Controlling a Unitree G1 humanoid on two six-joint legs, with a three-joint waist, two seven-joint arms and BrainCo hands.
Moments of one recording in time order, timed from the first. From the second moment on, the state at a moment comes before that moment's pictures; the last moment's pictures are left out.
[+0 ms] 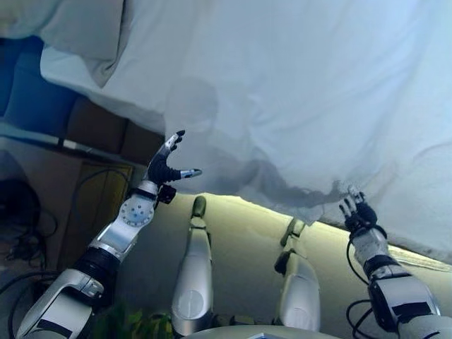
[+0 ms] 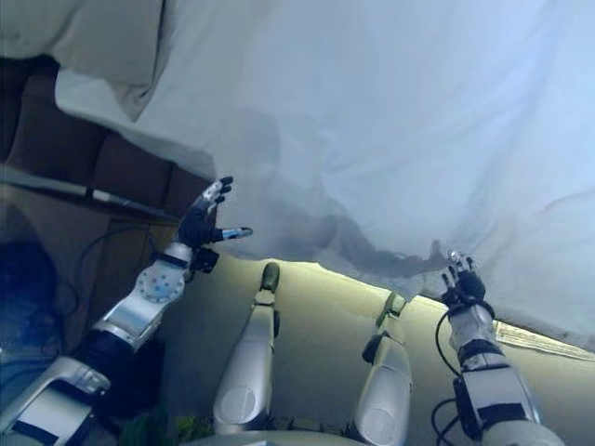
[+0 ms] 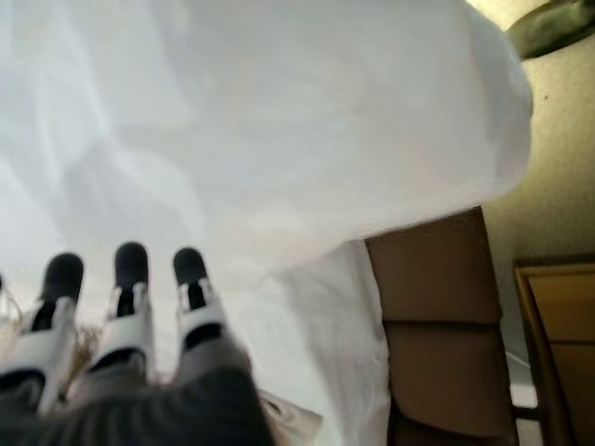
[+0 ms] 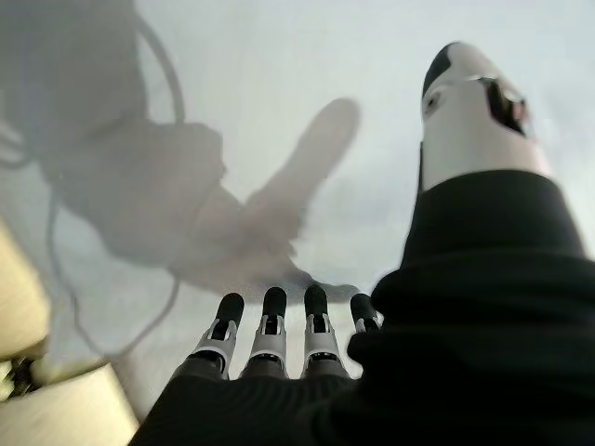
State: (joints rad) left arm -0.39 0.67 -0.48 0.25 -0.23 -0.28 0.22; right arm -0.52 -0.50 0.07 1.24 1.15 -0.18 0.12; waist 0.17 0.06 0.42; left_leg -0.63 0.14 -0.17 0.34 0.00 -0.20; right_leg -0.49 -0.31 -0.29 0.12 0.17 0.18
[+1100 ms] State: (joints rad) left arm -0.42 0.72 -0.50 0.14 -0.30 -0.28 0.29; right arm -0.70 -0.61 0.06 1.37 0.88 0.01 0.08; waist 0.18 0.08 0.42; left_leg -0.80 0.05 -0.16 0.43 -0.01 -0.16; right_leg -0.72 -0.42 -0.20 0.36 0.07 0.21
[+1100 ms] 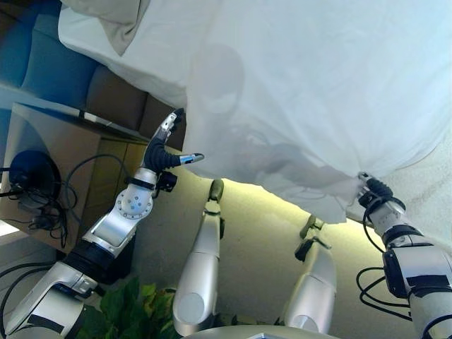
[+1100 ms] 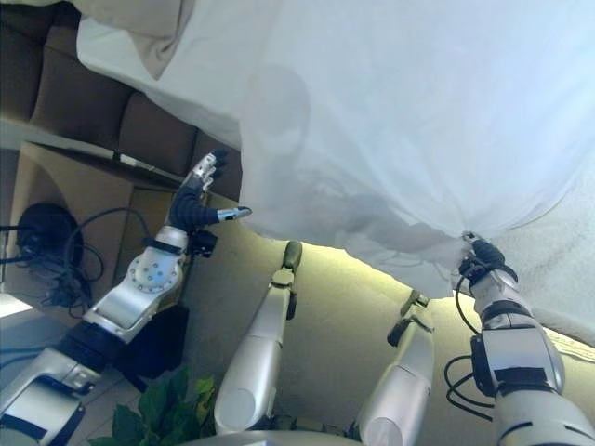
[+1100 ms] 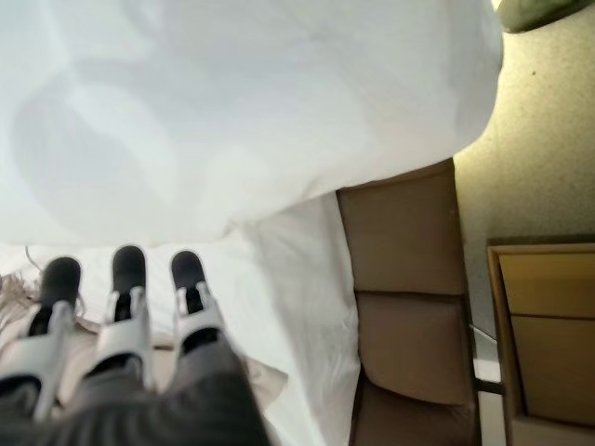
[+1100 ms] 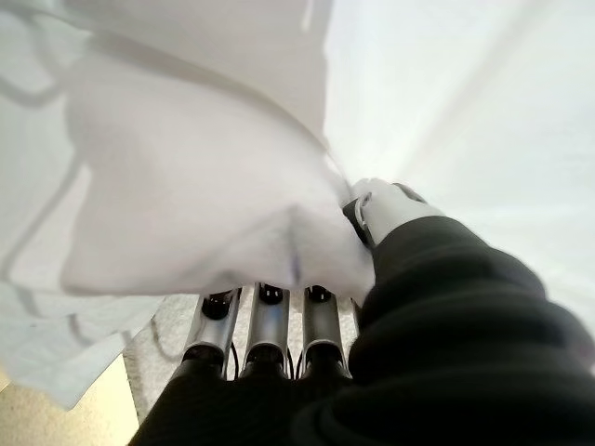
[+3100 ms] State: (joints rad) left arm -0.01 0.51 -0.32 0.27 -0.43 -0.27 0.15; right arm 0.07 -0.37 -0.08 0.92 0.87 -0.23 -0.16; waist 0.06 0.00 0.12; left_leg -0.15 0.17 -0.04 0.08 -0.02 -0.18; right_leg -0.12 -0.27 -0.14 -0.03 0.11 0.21
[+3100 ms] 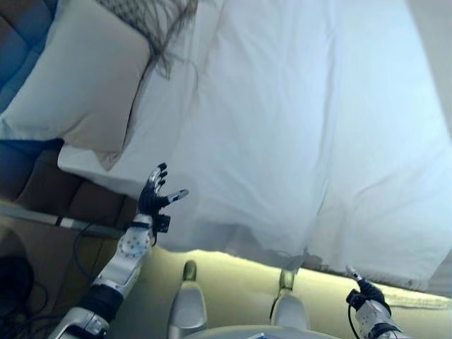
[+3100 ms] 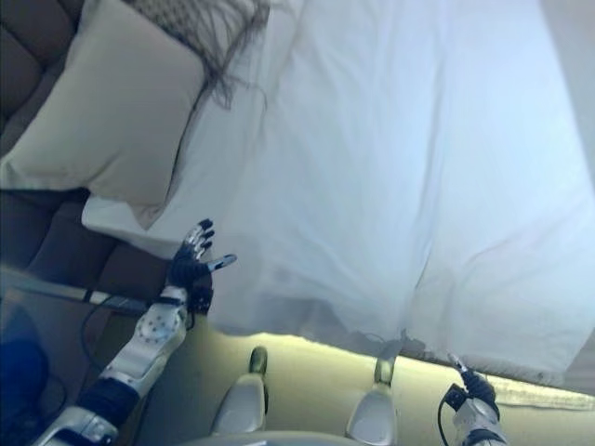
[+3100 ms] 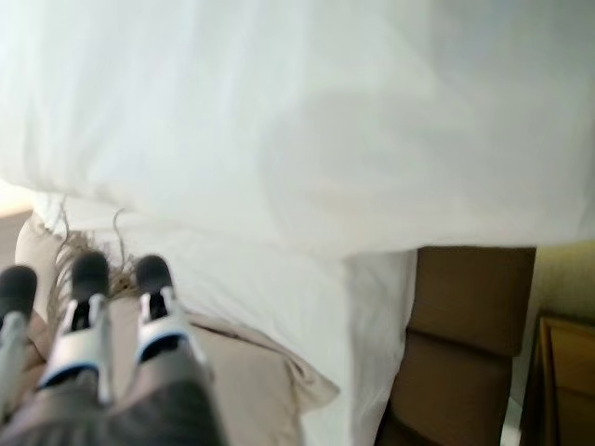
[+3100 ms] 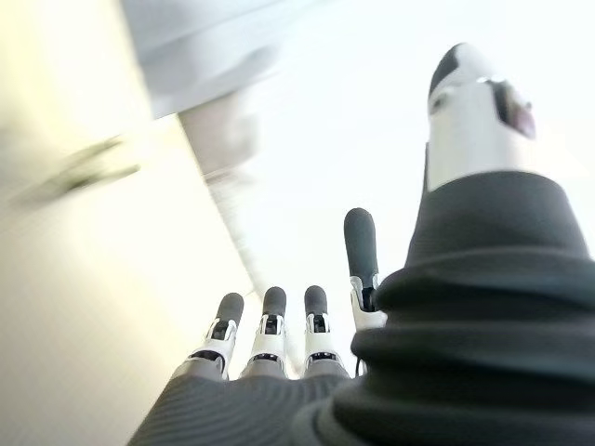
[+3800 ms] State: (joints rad) left arm 0.16 0.35 -0.17 0.40 -0.88 -0.03 -0.18; right arm 0.22 -0.24 -0.02 0.55 1.22 -0.19 0.25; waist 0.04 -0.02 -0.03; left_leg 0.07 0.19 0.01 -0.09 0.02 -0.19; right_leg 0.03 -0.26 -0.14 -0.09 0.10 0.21
